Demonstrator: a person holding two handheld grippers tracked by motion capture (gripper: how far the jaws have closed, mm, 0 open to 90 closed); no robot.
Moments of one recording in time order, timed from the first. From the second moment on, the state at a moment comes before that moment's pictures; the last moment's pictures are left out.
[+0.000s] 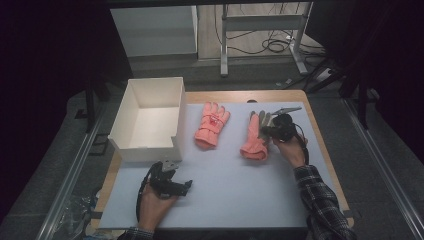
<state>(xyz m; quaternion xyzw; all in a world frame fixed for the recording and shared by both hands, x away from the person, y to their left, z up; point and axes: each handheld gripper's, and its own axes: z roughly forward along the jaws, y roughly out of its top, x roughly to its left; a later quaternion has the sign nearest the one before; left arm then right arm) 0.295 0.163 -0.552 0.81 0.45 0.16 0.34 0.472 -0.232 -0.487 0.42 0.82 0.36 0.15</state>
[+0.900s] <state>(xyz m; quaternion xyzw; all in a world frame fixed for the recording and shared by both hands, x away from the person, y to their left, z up) 0.295 0.163 -0.552 0.81 0.45 0.16 0.34 0.388 -0.206 -0.448 0.37 0.81 0.44 0.09</state>
